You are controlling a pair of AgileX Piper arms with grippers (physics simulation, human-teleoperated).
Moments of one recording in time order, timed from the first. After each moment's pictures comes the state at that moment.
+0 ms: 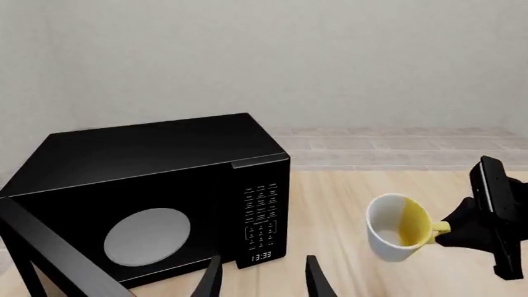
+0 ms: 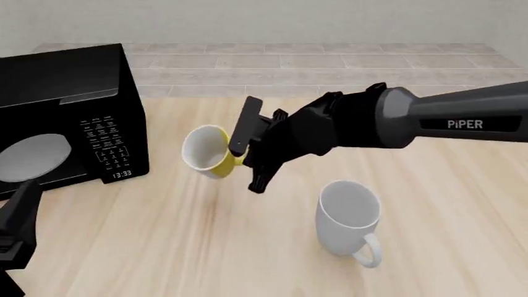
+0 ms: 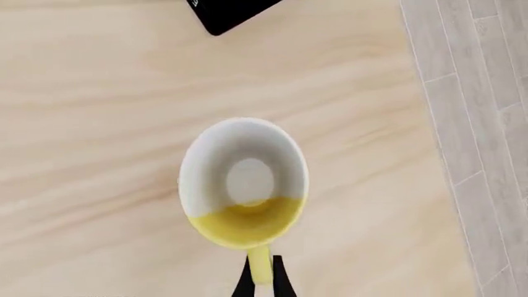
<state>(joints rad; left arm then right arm) 0.00 0.03 0.00 -0.03 0.00 0.74 1.84 -1.21 0.30 -0.64</state>
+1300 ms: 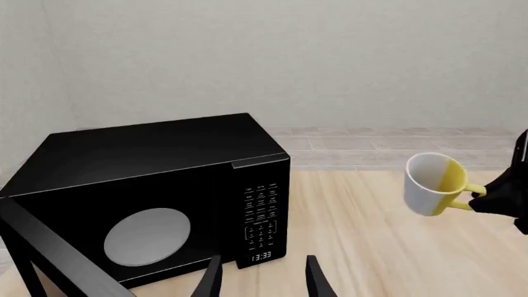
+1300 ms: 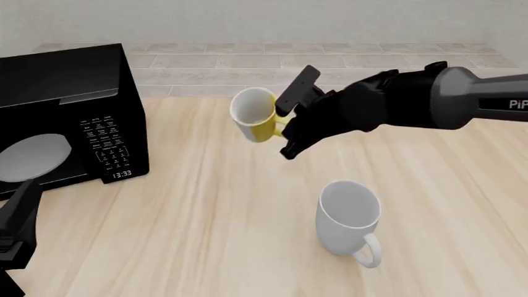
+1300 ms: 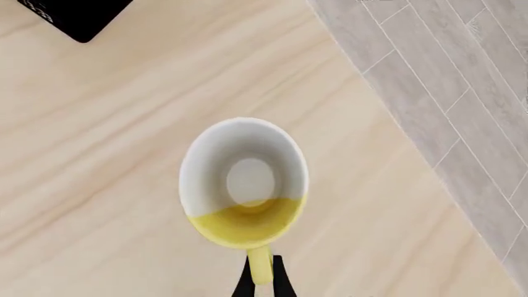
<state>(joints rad) 0.00 0.03 0.00 -0.03 0.00 0.55 1.75 -1.15 0.26 -0.45</state>
